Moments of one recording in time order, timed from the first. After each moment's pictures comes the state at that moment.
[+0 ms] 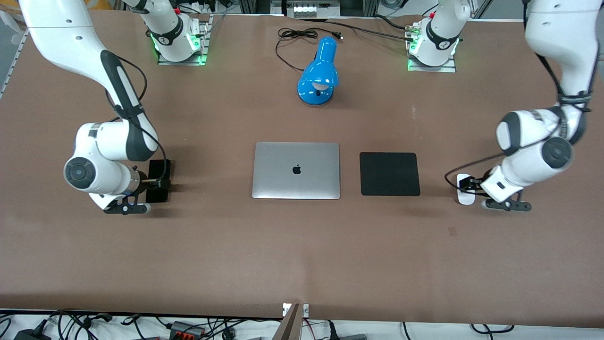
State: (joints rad) left arm 0.04 0.45 0.03 -2.04 -0.01 2.56 0.18; right arm 0.10 0.58 -0.05 -1.81 -0.01 2.22 0.04
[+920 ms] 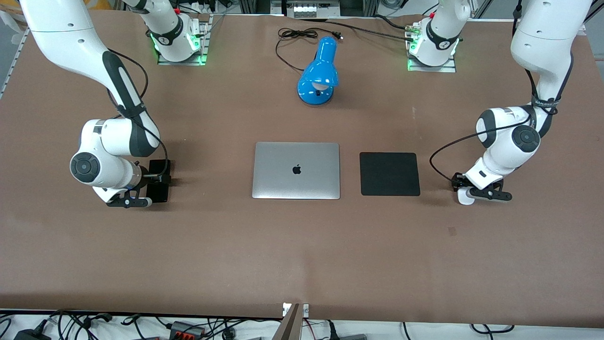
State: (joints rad) left arm 0.06 0.51 0.03 -2.17 0.00 2.81 0.23; right arm 0.09 0.56 -0.06 -1.88 -0.01 2.28 0.05
